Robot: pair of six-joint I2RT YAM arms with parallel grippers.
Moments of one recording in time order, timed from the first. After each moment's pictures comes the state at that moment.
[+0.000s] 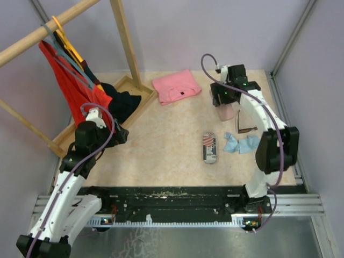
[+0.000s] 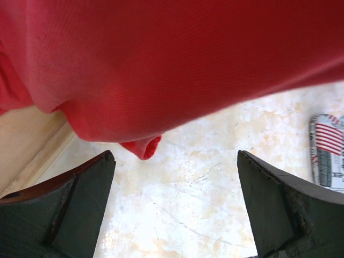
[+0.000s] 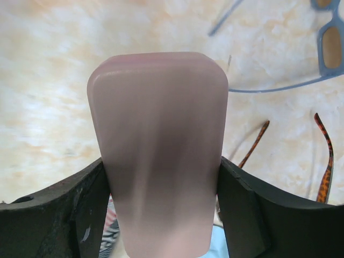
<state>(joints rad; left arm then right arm) -0.24 0.71 0.71 -0.49 -0.04 -0.40 0.19 1.78 1.55 -0.68 -0.06 -0.16</state>
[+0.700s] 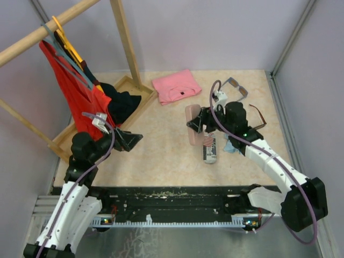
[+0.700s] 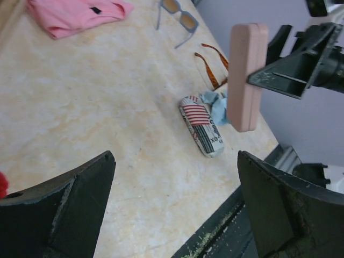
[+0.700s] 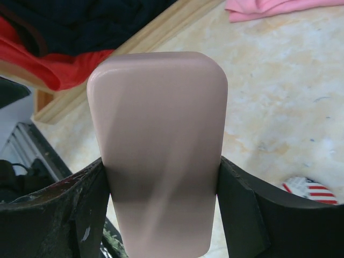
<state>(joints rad) -0.19 0.56 0.51 -0.07 0.51 -0.54 0.43 1.12 0.85 -0.11 -0.38 0.35</state>
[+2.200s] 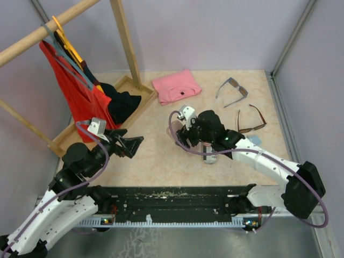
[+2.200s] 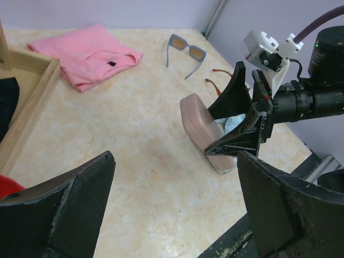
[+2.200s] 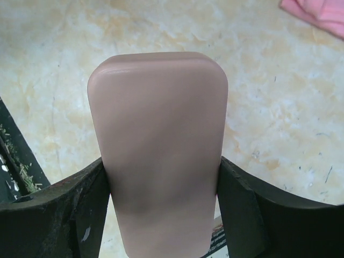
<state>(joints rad) -0.71 0.43 0.69 -0.24 -0.07 -0.37 0.73 1.20 0.86 -0.17 -0.22 -0.10</state>
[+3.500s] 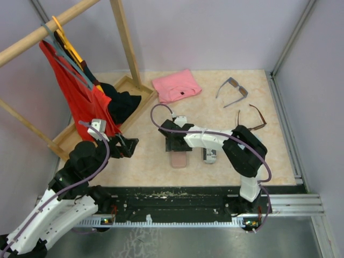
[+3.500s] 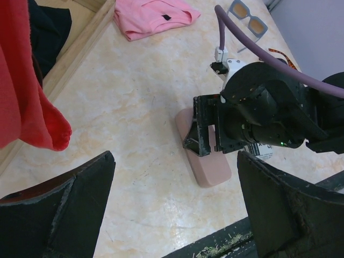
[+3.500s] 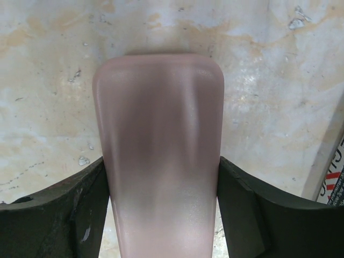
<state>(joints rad) -0.71 0.45 0.70 -0.48 -0.26 -0.48 0.93 1.86 1.23 -0.58 0.37 0.83</state>
